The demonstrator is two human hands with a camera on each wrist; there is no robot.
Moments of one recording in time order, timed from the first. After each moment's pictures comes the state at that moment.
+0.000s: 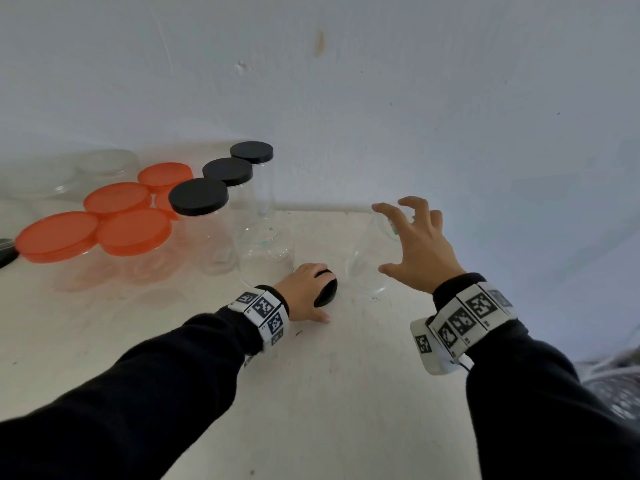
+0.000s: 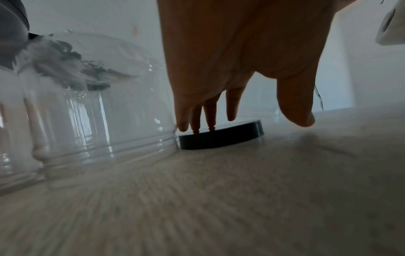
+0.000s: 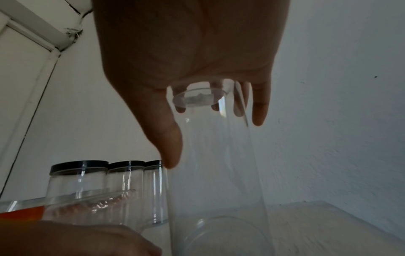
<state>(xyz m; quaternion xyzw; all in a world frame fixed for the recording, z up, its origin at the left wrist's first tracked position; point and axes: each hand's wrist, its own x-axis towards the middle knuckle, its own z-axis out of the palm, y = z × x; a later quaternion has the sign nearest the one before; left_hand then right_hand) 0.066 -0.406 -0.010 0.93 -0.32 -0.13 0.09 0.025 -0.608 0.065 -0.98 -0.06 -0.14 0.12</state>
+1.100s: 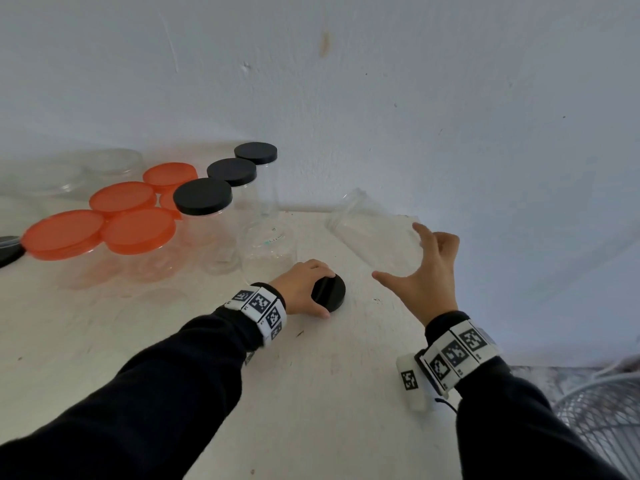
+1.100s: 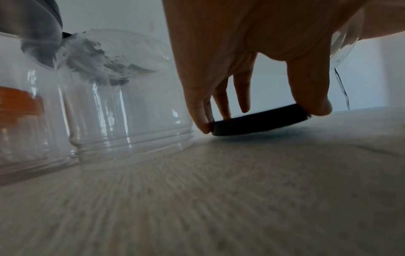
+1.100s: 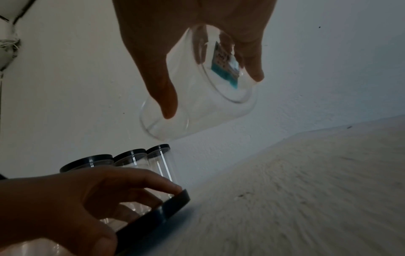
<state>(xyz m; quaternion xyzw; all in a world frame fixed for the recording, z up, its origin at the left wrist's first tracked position) 0.070 -0.398 -0.005 0.93 -0.28 -0.15 0.19 0.007 -0.603 0.019 -0.89 0.04 -0.26 0.38</state>
